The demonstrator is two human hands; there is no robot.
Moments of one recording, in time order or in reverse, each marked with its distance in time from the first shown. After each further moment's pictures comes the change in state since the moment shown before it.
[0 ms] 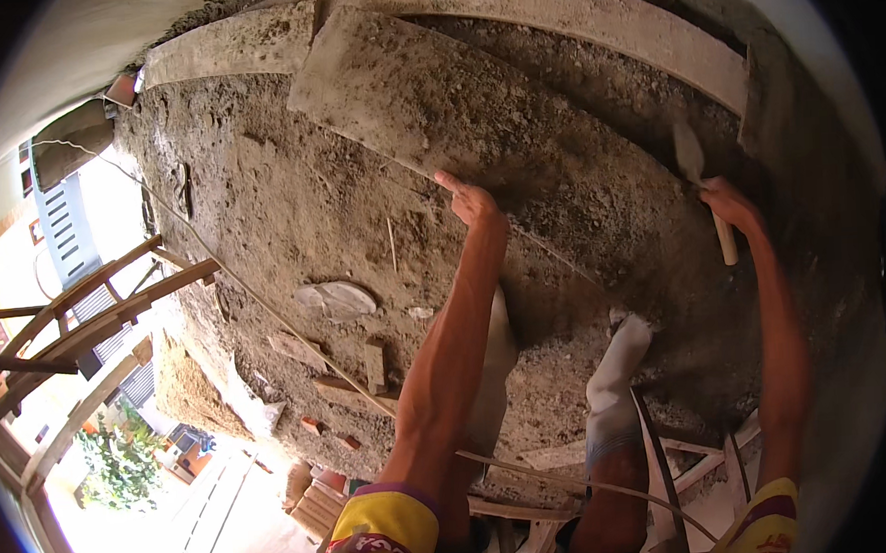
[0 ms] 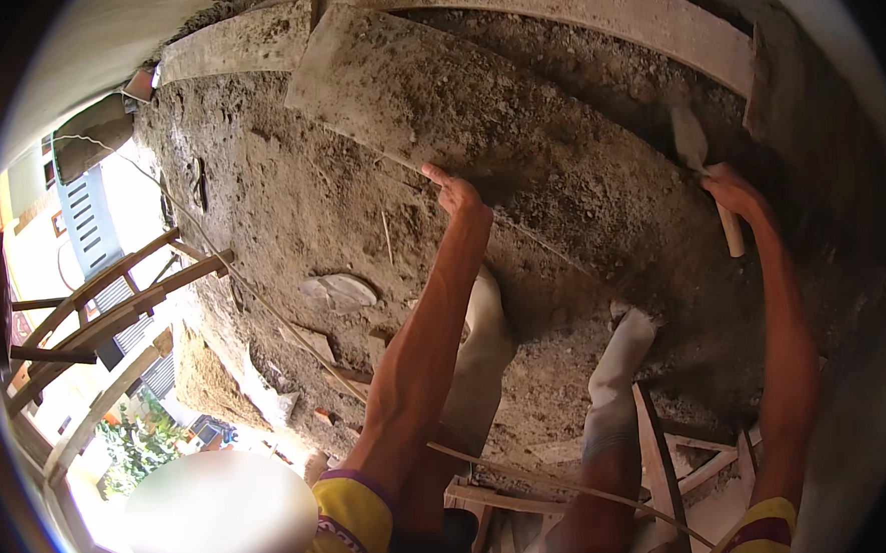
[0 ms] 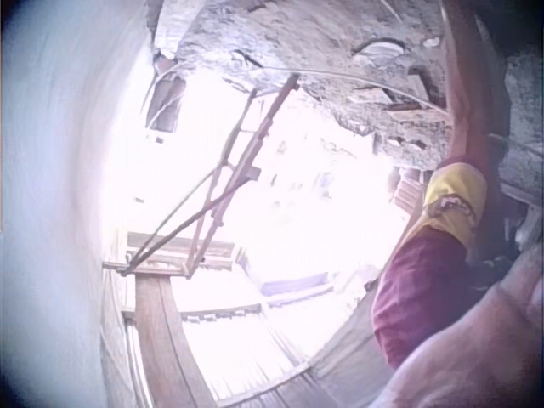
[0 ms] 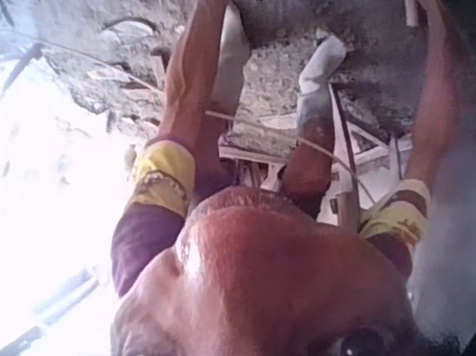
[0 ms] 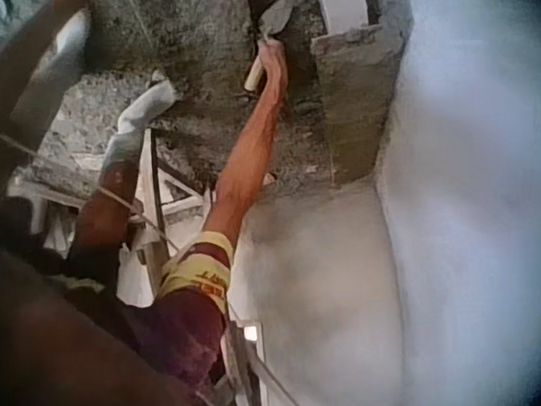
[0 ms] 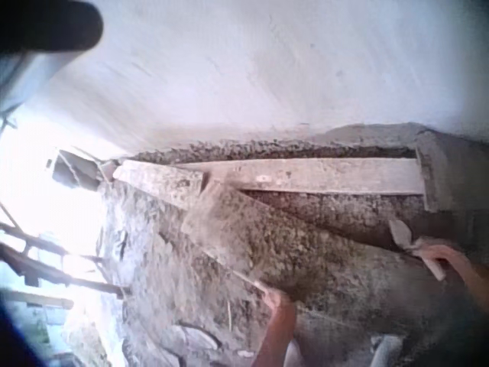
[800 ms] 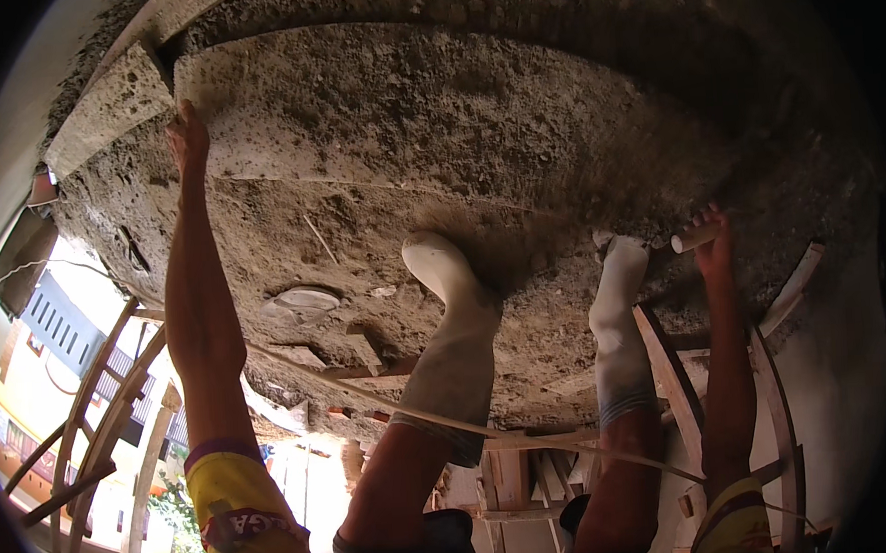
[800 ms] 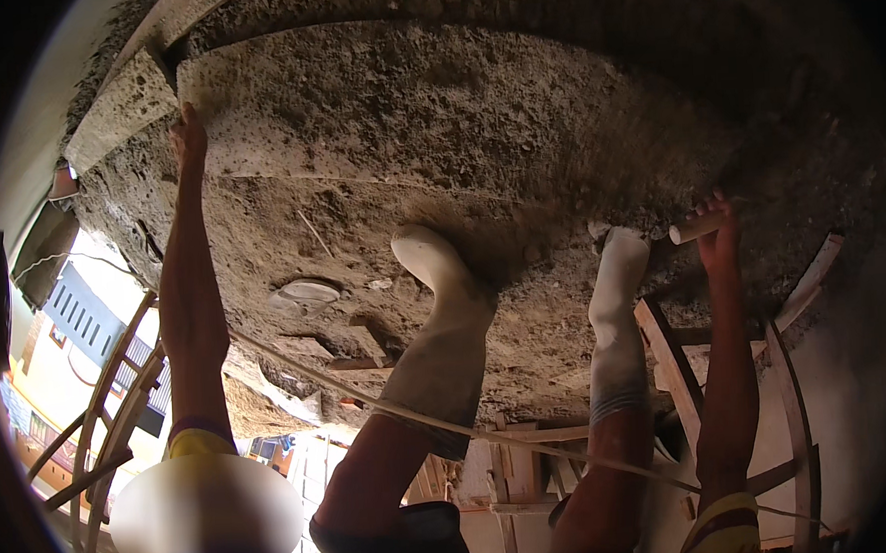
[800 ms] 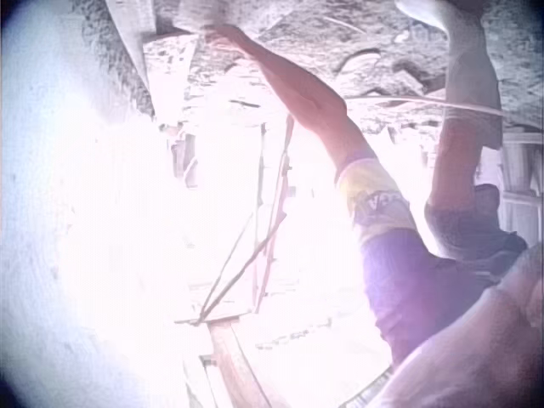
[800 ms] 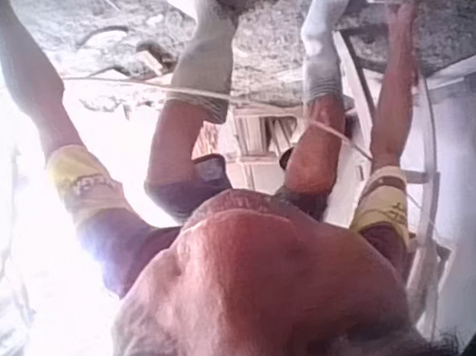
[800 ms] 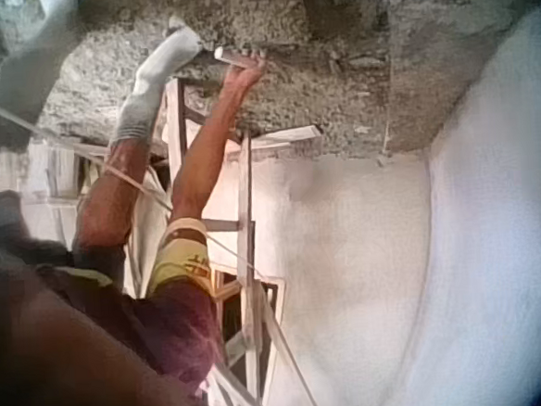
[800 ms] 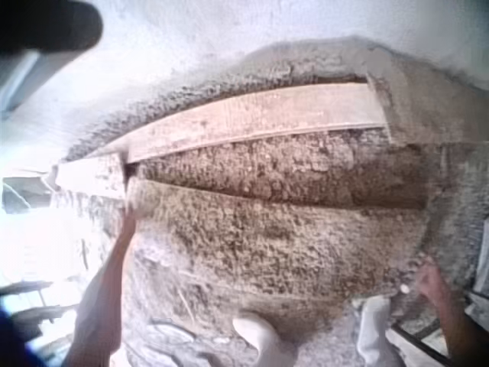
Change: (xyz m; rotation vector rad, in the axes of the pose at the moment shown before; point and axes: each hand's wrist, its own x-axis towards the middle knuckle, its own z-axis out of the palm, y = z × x) left_hand 0.258 0.256 0.016 1.171 0.138 1.113; right_hand -0.022 0.236 0.277 2.020 0.348 -0.037
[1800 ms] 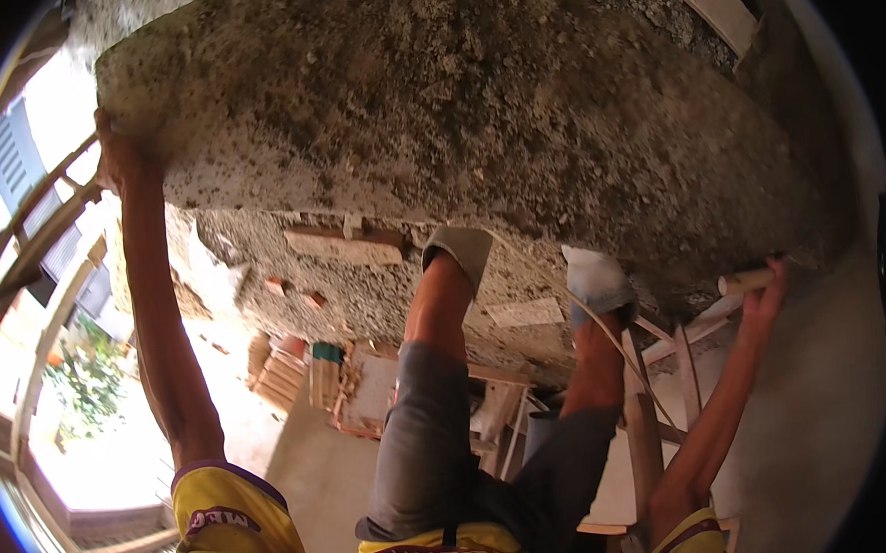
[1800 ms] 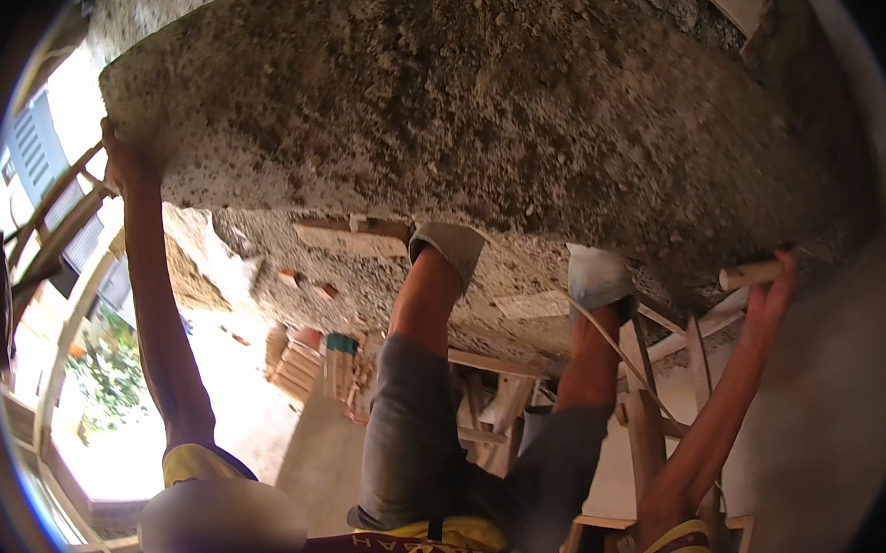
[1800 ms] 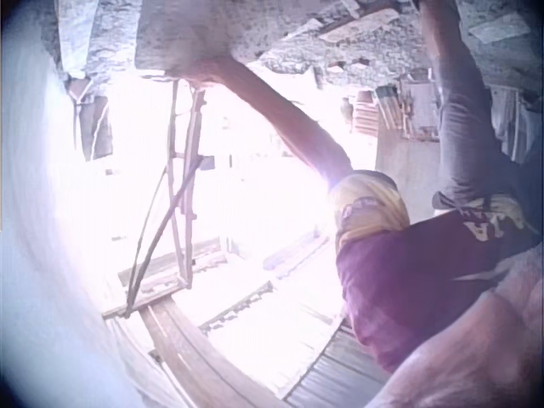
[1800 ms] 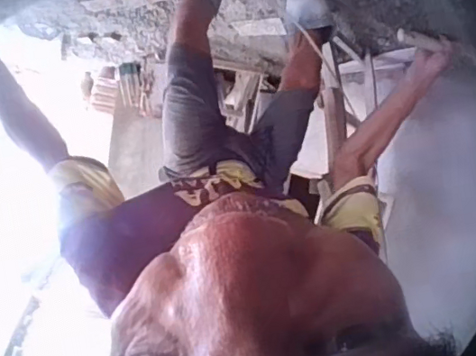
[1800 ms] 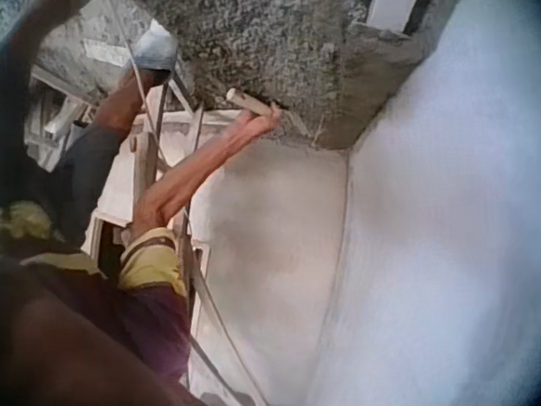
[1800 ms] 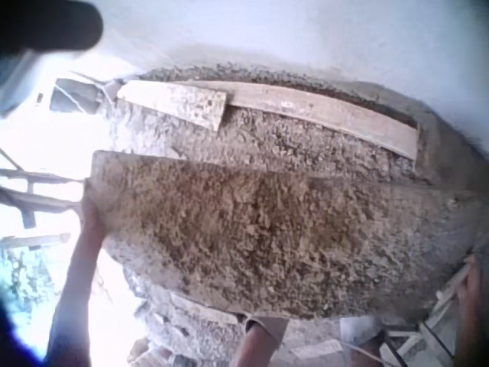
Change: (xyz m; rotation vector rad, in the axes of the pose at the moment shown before) left_hand -0.277 -0.170 -0.527 -0.862 0.435 -0.606; right_hand -0.320 -0.245 0.129 -0.566 0.053 -0.276
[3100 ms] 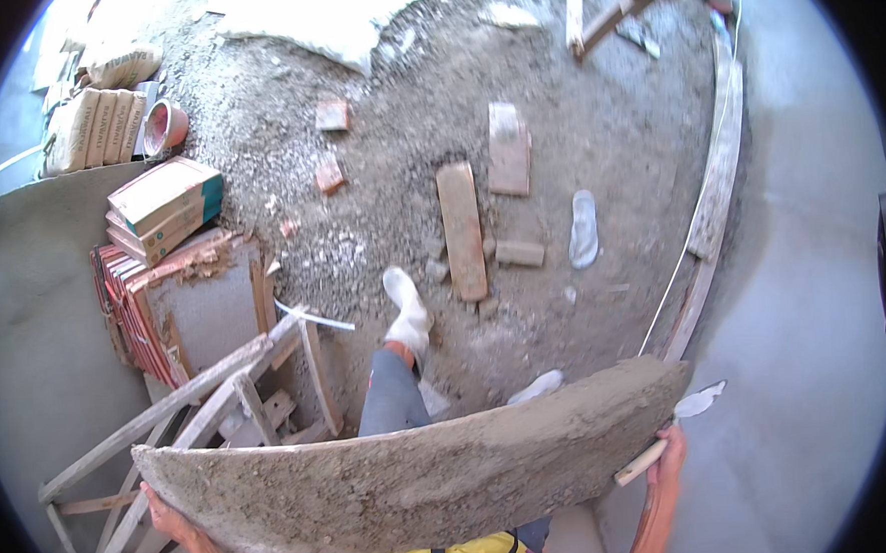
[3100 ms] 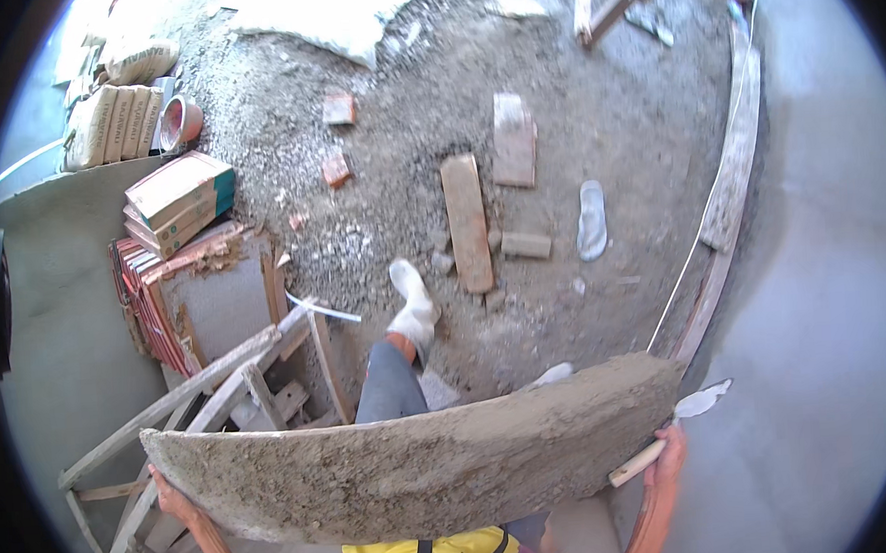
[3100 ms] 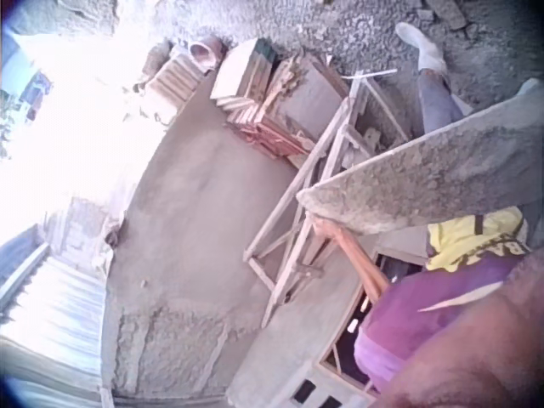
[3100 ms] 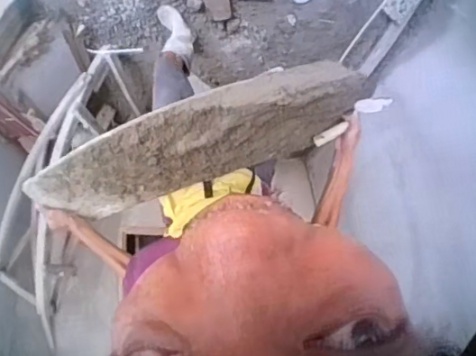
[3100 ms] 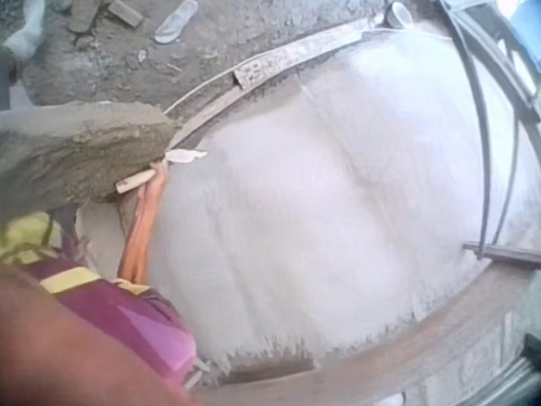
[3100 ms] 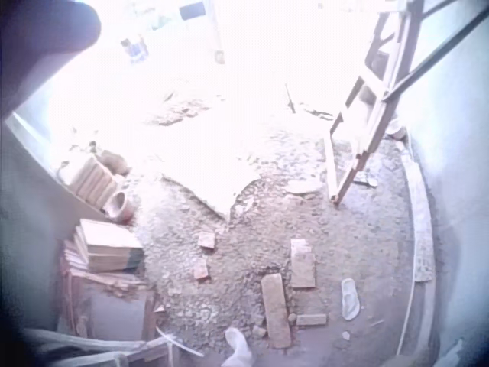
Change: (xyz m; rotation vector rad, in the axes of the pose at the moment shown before) left_hand -0.392 -0.590 -1.443 -0.299 1.093 -1.082; right_hand -1.167 0.164 0.523 -1.002 -0.647 -0.242
